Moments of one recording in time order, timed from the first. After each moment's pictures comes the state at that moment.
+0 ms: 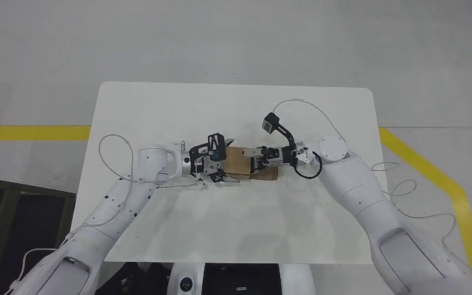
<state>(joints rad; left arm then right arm) 0.87 -1.09 -0.89 -1.25 1.44 -0.91 0.17 -0.62 -1.31 0.76 -0.78 0.65 -0.45 1.33</state>
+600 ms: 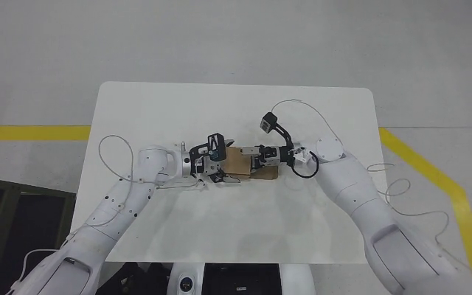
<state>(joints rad) 0.88 -1.09 -0.89 -1.25 1.42 -0.91 0.16 -0.60 -1.34 0.77 -0.71 0.67 -0.48 1.34</state>
